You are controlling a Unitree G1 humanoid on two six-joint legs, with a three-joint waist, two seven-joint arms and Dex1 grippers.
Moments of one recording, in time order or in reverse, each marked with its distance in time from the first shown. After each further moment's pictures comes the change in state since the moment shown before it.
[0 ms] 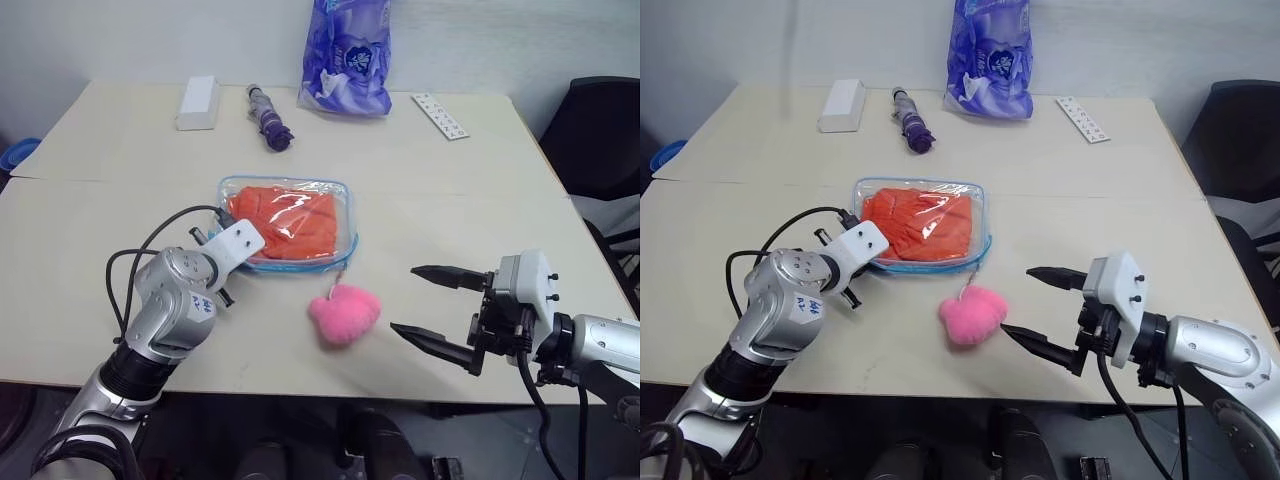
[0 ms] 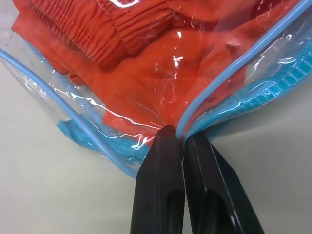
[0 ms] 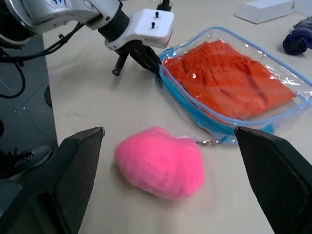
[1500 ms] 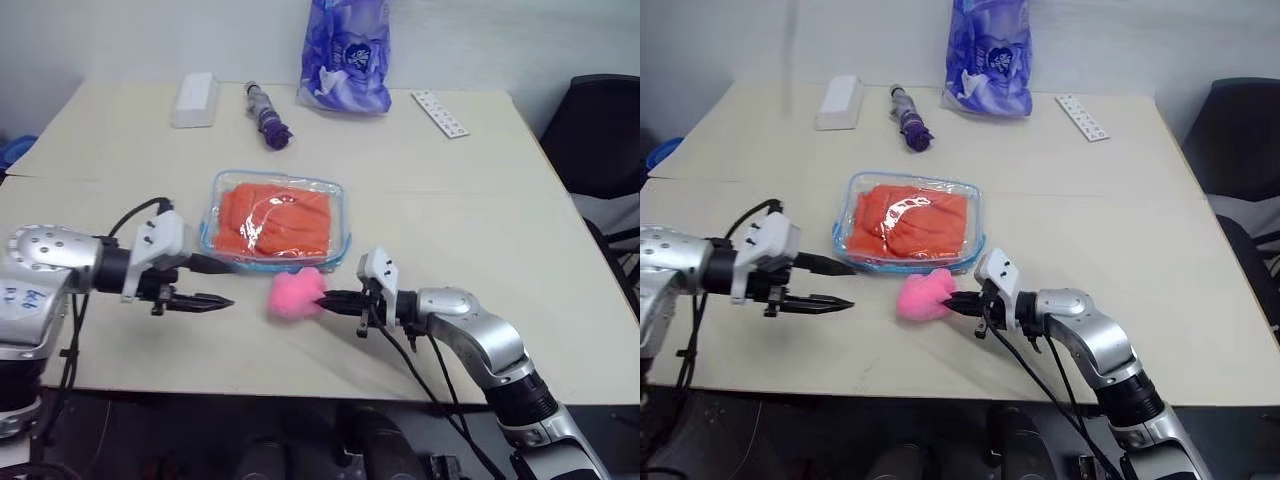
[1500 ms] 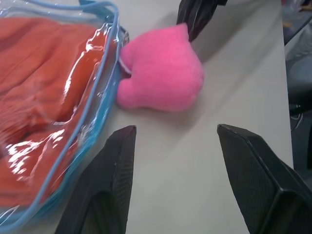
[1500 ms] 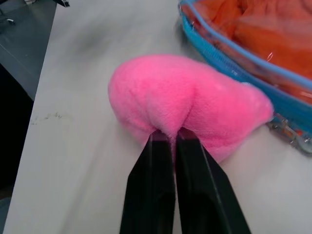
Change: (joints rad) left arm 0.130 0.330 0.372 0.126 -0.861 -0.644 -0.519; right arm -0.444 0.441 0.553 0.578 -0.418 0.025 0.125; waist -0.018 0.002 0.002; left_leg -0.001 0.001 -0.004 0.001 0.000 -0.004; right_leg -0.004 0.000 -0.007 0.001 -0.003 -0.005
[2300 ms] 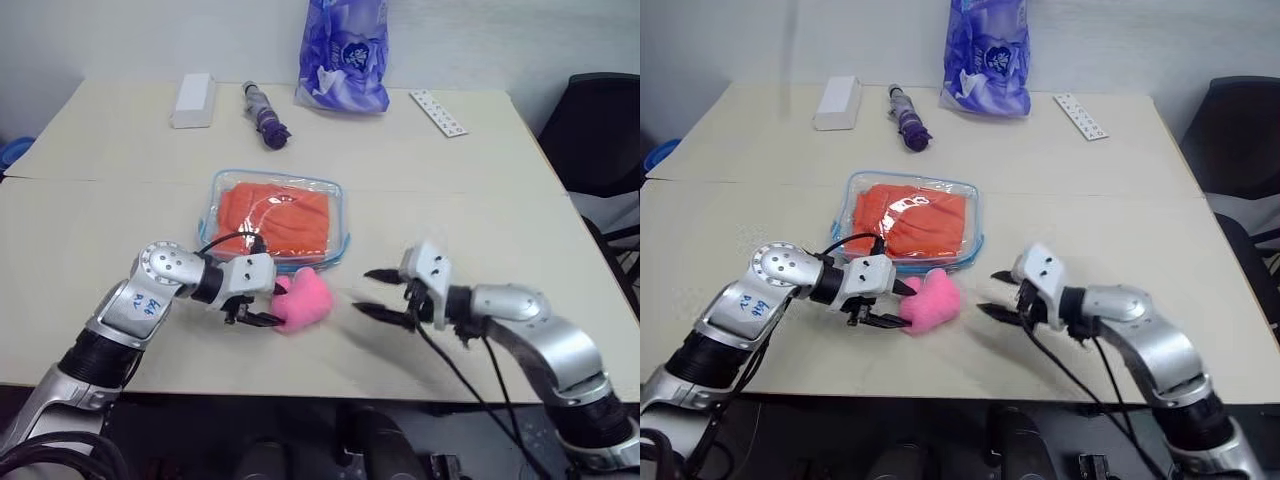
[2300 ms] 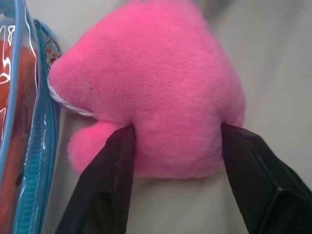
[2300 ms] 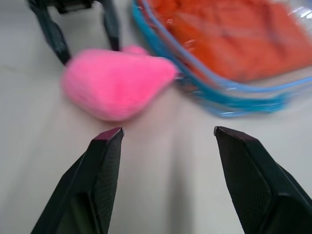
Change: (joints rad) left arm -0.126 -0.175 -0.342 0.172 0.274 -0.276 0.096; right arm 0.028 -0.286 -0.131 -0.221 -0.145 -0.104 -0.046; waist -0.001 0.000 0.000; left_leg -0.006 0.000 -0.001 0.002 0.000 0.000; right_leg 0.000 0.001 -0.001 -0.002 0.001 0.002
